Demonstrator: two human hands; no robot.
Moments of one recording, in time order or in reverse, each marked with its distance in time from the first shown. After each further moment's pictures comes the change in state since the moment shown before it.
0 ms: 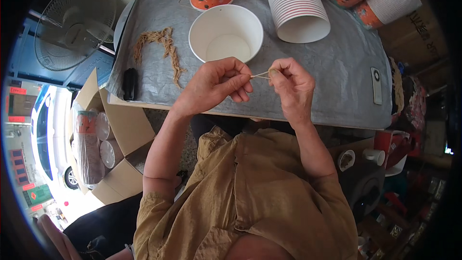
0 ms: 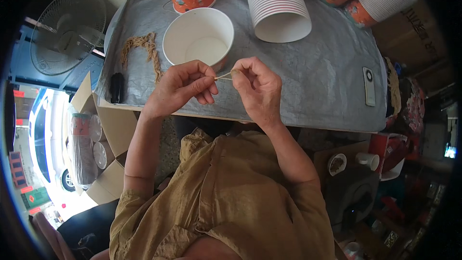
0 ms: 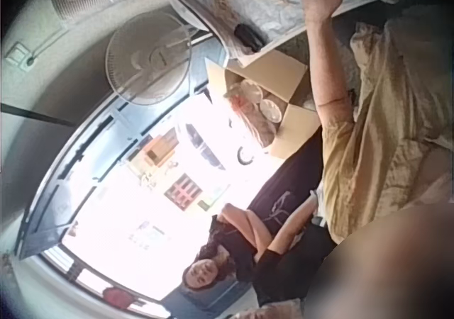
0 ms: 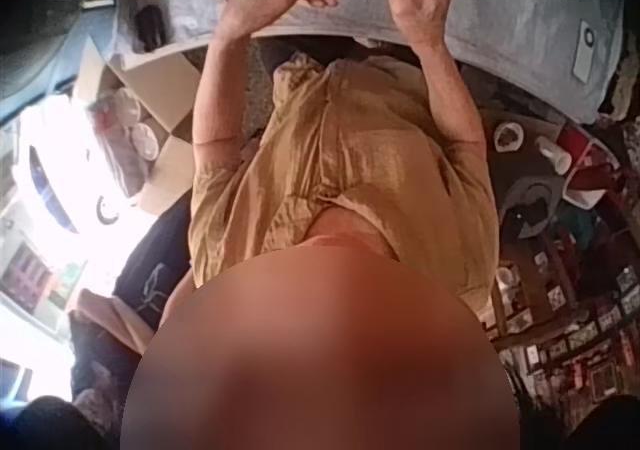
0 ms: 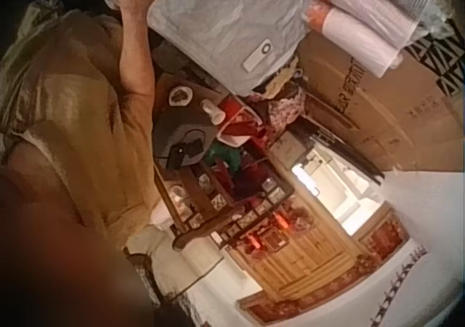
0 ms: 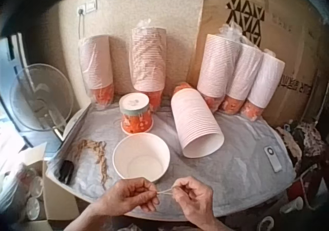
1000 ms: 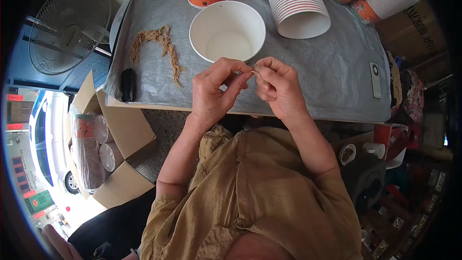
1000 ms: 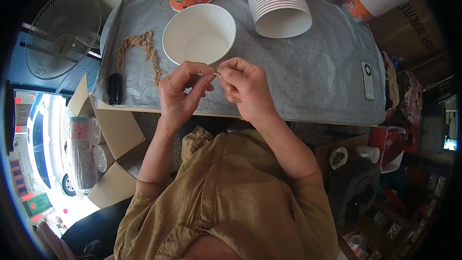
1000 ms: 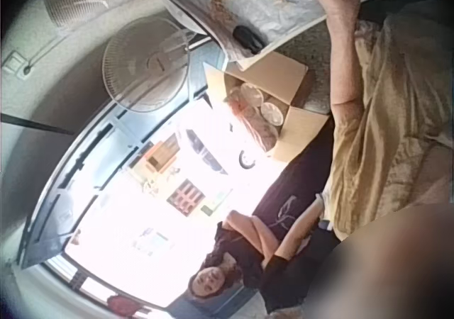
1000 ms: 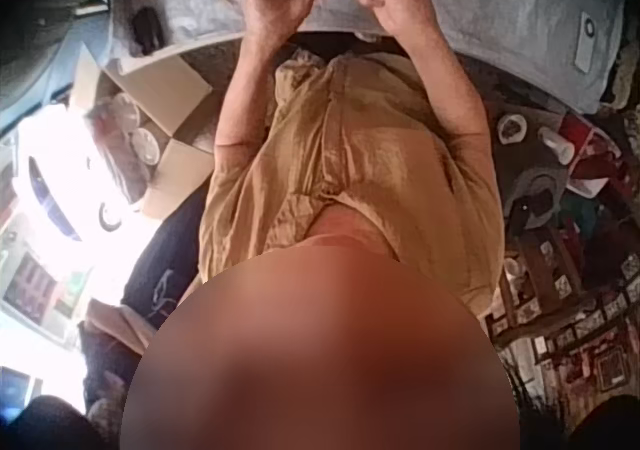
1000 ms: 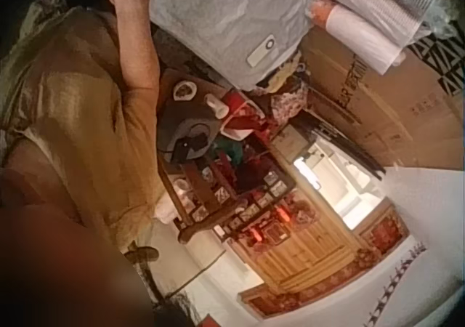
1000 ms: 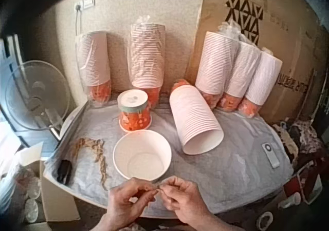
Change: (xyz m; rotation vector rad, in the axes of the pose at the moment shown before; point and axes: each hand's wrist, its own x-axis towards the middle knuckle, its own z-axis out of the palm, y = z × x) left_hand -0.004 -0.036 0.020 0.376 0.454 0.495; right_hand 0.003 0.009 0.021 0.637 -0.077 0.495
